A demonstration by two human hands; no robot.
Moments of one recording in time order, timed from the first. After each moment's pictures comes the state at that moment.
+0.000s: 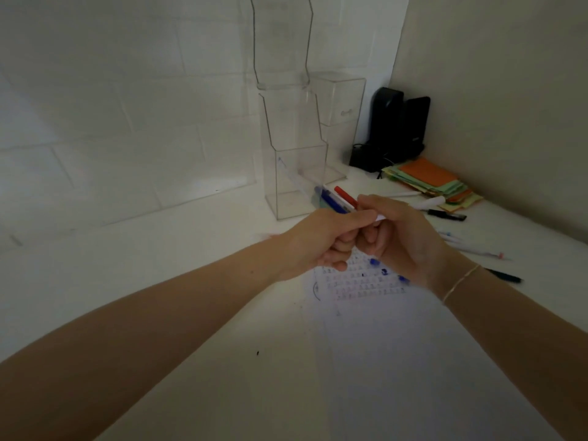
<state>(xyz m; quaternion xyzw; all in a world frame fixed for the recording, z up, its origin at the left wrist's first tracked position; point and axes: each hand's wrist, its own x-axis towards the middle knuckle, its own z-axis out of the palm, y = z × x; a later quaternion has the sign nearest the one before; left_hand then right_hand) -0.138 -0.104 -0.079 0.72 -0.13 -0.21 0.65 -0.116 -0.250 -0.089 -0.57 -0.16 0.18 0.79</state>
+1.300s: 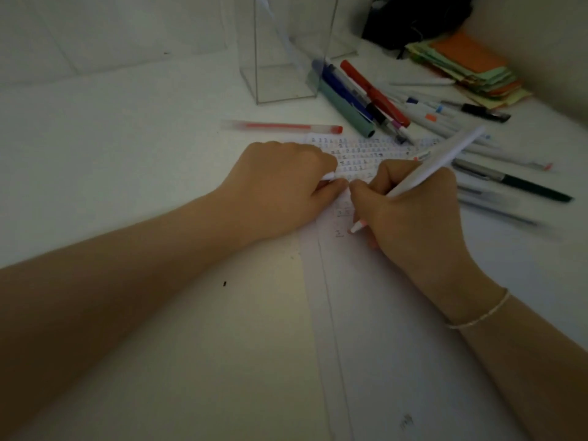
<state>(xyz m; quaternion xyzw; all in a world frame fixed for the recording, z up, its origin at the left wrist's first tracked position) -0.142 -0.081 -0.160 0.95 -0.24 0.14 0.10 -0.170 -0.232 -0.149 -0.85 -0.05 -0.11 0.51</state>
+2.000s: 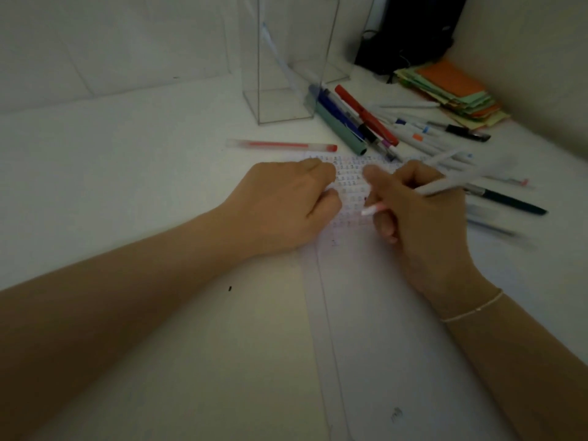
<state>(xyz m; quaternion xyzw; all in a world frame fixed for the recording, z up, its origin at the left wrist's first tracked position) -0.153 -0.079 -0.156 0.93 -0.28 0.16 0.17 -0.167 -0.244 -0.146 -0.72 -0.03 -0.10 0.69</state>
